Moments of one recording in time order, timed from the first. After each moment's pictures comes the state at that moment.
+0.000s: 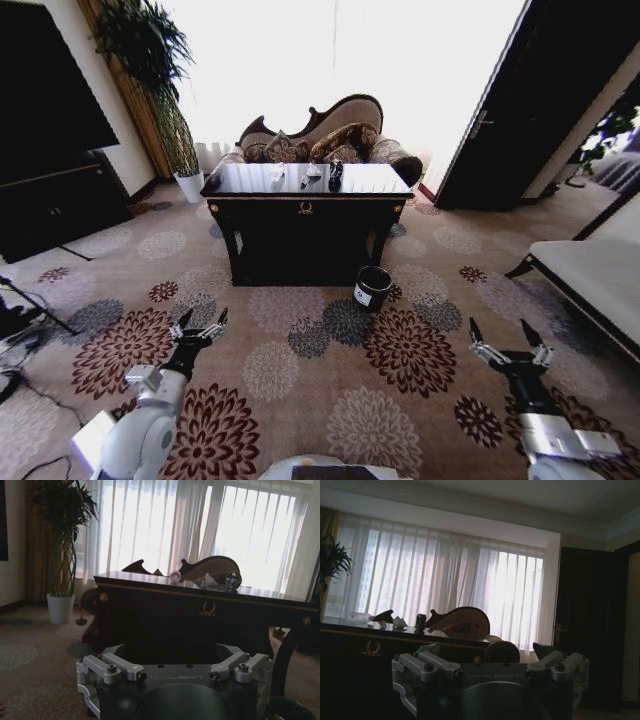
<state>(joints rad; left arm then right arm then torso) 1.66 -1.28 -0.73 -2.22 -0.48 0.14 0.03 -1.87 1.32 1.05 2.12 0.46 0.37 -0.16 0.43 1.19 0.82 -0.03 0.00</state>
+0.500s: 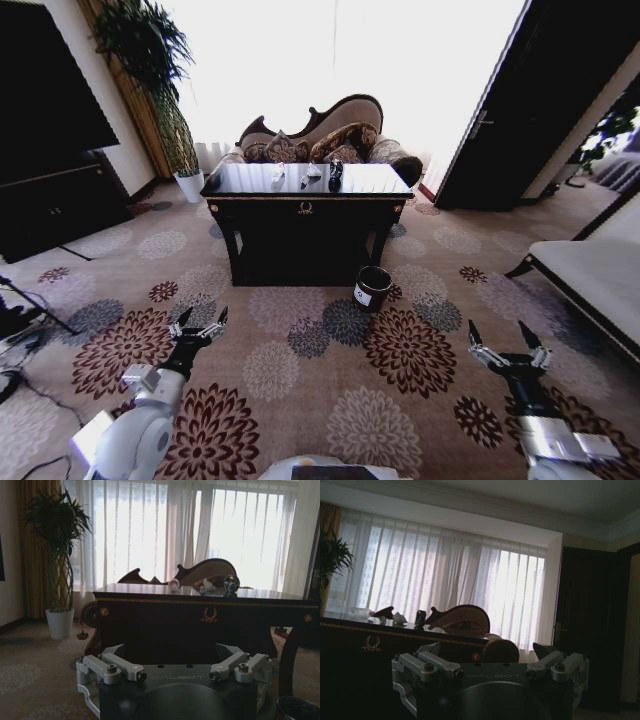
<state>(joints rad) 1.65 -1.16 -0.79 -2.23 -0.52 0.14 0.02 -1.87 1.31 1.05 2.08 0.45 0.39 -0.17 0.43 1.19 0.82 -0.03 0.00</state>
